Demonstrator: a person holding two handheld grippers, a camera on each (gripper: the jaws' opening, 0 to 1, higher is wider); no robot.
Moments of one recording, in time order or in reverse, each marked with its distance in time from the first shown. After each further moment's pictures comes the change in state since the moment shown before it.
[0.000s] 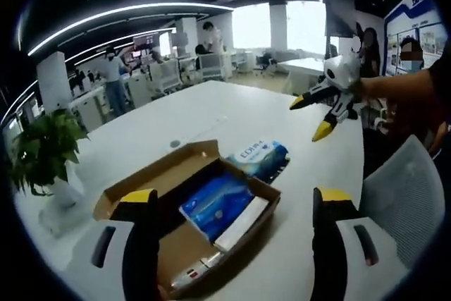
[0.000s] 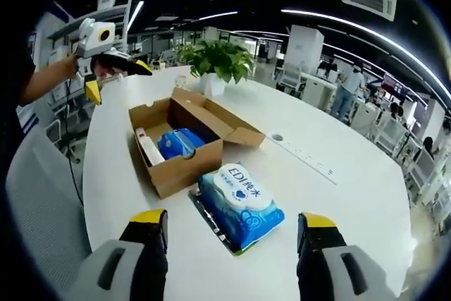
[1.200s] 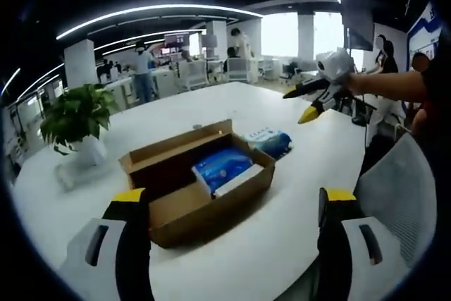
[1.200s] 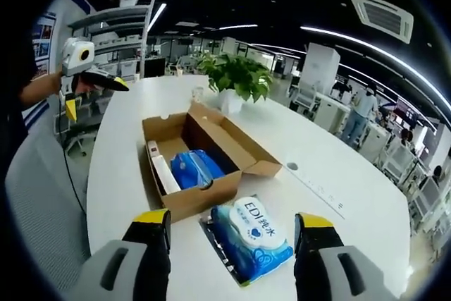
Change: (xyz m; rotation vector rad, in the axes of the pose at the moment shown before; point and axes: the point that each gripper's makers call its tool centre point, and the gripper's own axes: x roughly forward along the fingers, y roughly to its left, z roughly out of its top) left arm -0.083 -0.013 -0.054 -0.101 -0.030 0.158; right arm 0.019 0.036 0.051 -0.126 -0.076 0.069
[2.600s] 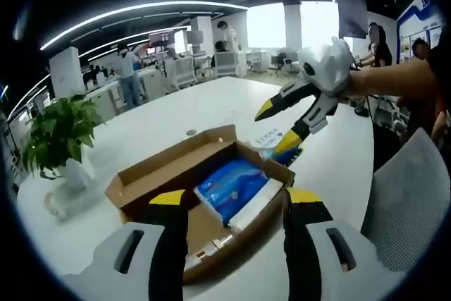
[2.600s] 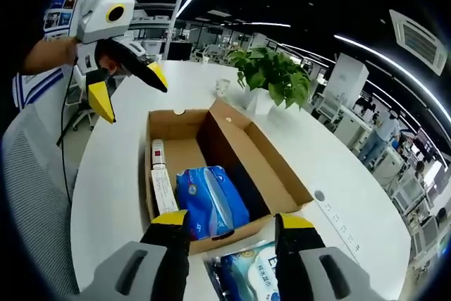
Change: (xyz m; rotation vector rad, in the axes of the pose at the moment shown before) left arm 0.094 0.025 0.027 0.097 0.055 -0.086; right arm 0.098 0.029 0.034 -0.158 0.052 0.074
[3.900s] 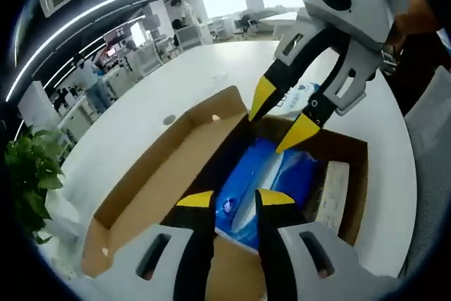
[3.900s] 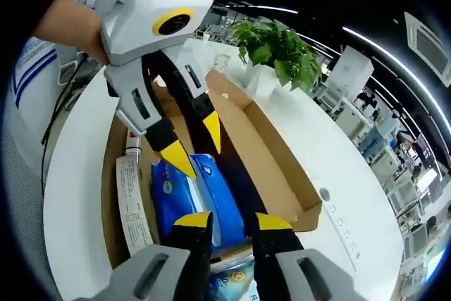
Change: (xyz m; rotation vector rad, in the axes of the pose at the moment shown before) left arm 0.130 0.029 -0.036 0.253 0.185 -0.112; right arm 0.067 -0.011 -0.012 -0.068 0.132 -0.026
